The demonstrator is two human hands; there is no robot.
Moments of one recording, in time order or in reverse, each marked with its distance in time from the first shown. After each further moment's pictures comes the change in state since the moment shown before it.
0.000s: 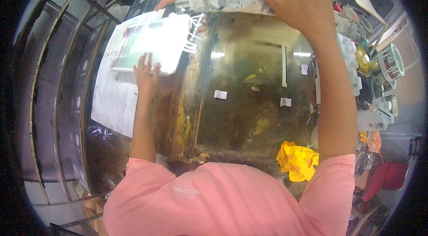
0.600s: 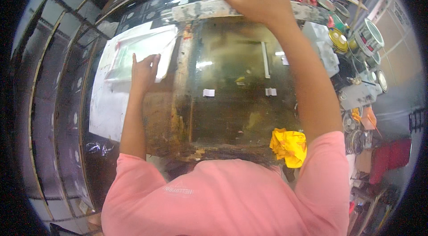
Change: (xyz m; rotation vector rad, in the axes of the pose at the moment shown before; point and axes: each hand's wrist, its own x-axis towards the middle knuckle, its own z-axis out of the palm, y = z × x) left_hand 0.046 0.076 -0.071 -0.180 -0.112 0.162; right_hand -0.008 -0.003 0.006 -0.022 0.063 -0.010
